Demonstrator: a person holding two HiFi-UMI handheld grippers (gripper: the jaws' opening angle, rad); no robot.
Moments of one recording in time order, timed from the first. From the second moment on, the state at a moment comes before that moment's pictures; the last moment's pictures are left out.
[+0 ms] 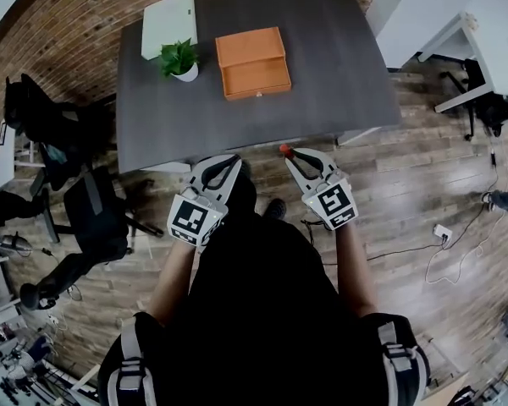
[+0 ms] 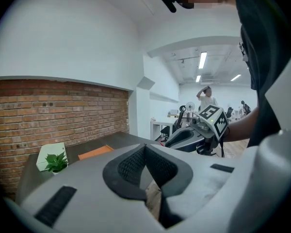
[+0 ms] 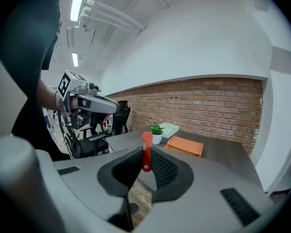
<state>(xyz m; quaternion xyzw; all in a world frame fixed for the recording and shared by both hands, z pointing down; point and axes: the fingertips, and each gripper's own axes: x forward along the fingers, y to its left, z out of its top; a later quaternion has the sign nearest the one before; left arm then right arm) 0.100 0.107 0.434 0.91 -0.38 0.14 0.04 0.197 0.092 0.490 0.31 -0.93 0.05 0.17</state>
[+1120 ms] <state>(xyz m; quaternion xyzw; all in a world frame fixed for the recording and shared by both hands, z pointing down) 0.078 -0.009 0.442 0.93 -0.35 0.12 0.05 0.167 0.001 0.497 0.32 -0.92 0.05 0.22</state>
